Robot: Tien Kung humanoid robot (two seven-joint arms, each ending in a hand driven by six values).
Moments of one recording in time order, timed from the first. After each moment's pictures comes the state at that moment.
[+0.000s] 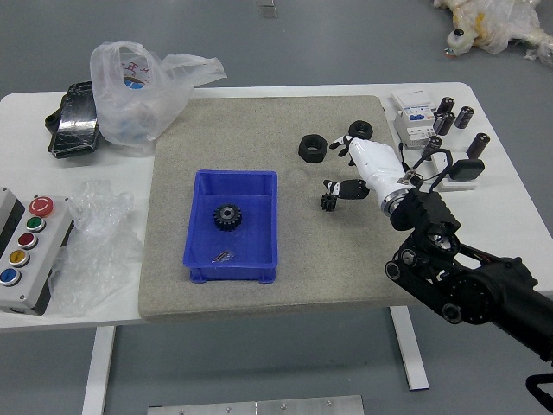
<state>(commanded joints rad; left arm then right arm) -0.07 0.18 -1.01 -0.32 0.97 -0.02 0.43 0.62 -0.24 0.63 1.06 -1.88 -0.34 -0.31</state>
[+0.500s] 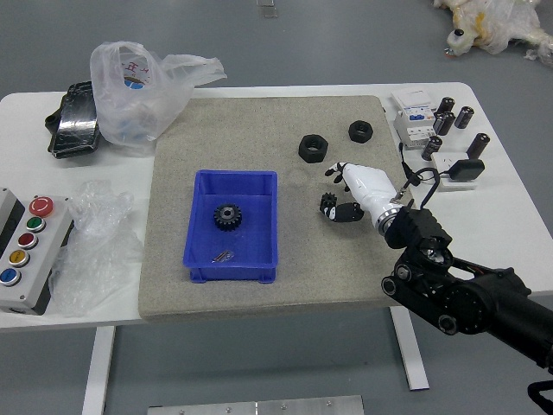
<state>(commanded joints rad) -0.07 0.18 -1.01 -0.32 0.97 -0.02 0.44 0.62 -0.22 0.53 1.02 -1.82 -0.34 -0.31</state>
